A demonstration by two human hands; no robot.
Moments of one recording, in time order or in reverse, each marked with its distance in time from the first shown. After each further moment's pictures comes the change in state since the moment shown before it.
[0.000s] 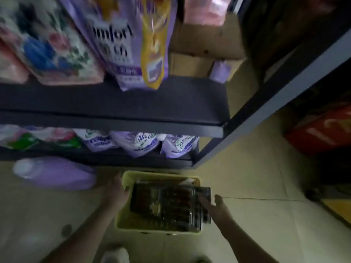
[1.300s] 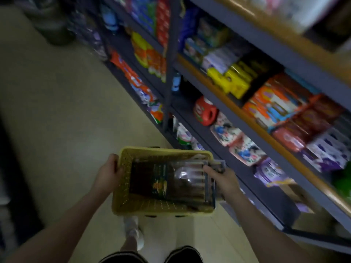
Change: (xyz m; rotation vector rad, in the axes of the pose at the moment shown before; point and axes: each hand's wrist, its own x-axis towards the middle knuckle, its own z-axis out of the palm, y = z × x) left_hand -0.442 -0.188 -0.451 -0.539 0.630 -0.430; right_hand -0.522 -0.340 0.085 -0.287 -0.412 -0.629
